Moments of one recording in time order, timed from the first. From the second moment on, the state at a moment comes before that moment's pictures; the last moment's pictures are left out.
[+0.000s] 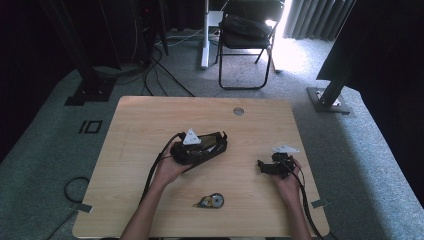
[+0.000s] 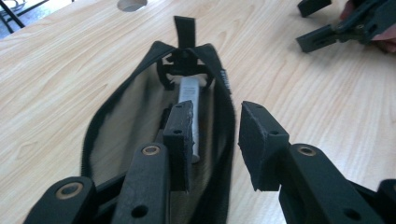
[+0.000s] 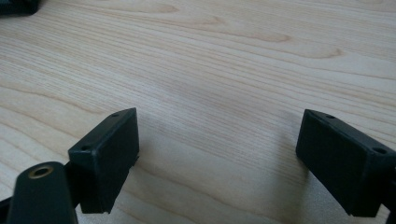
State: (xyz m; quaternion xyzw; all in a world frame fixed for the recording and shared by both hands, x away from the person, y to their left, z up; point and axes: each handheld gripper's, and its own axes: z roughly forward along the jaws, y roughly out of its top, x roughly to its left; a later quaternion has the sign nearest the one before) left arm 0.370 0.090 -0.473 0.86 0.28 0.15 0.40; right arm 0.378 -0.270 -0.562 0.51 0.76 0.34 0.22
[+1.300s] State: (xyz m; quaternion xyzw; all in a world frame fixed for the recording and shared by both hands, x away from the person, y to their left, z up) left arm 0.331 0.061 -0.489 0.87 0.25 0.12 0.41; right arm 0.378 -0.270 -0.562 0.51 0.76 0.34 0.22
